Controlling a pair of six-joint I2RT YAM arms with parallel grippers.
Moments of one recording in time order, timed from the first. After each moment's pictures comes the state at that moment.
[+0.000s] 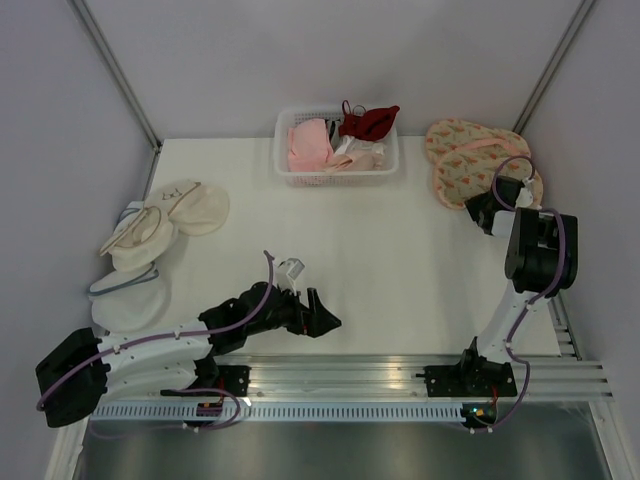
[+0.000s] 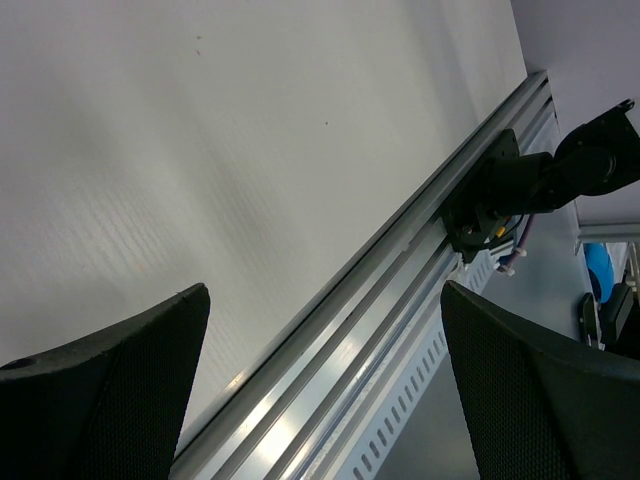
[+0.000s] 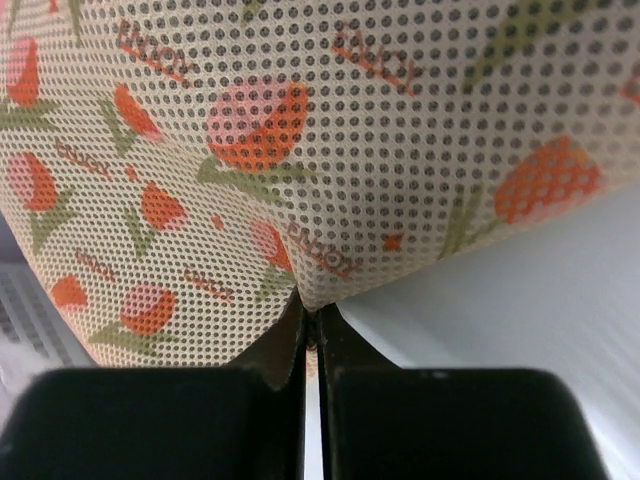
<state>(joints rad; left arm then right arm) -1.02 0.95 0.29 0.22 0.08 -0.83 -0.24 2.01 1.07 0.29 0.02 0.94</state>
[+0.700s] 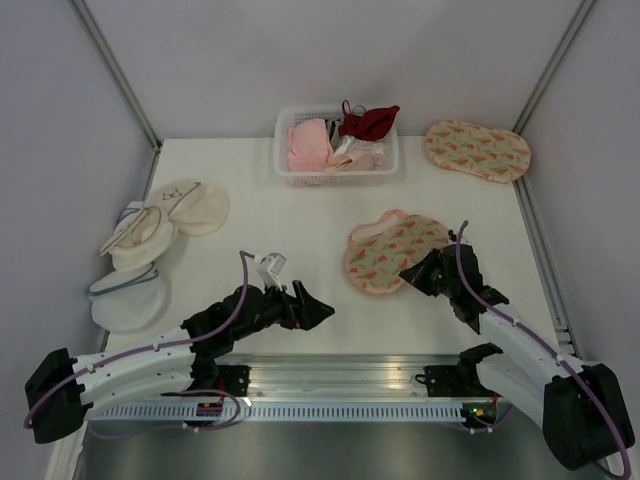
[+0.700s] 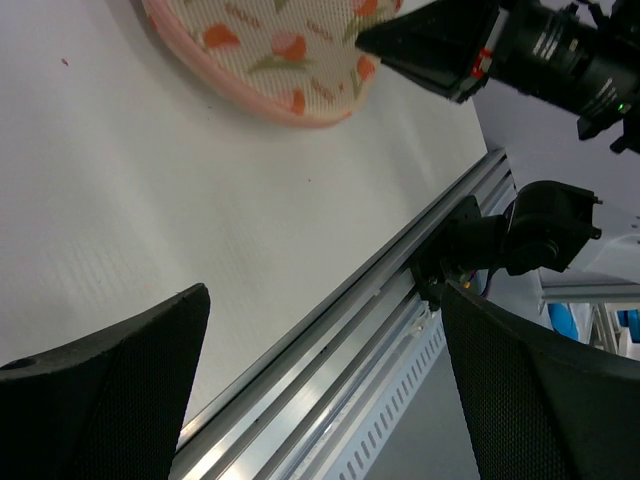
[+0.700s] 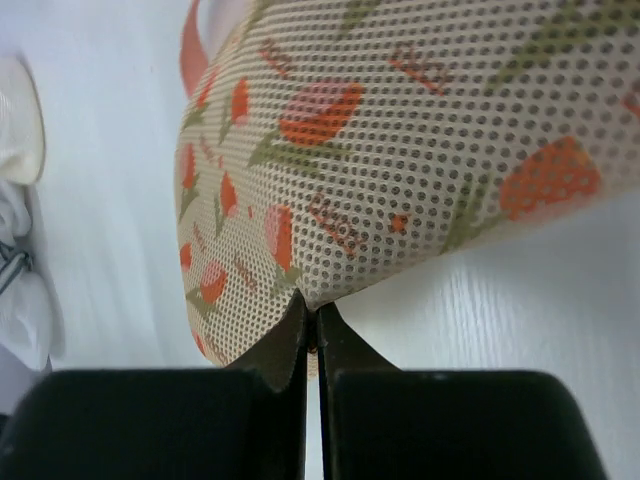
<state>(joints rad) -1.02 0.76 0.29 0.14 -0.04 -0.88 0.30 0.96 0.37 -0.05 -0.14 0.85</state>
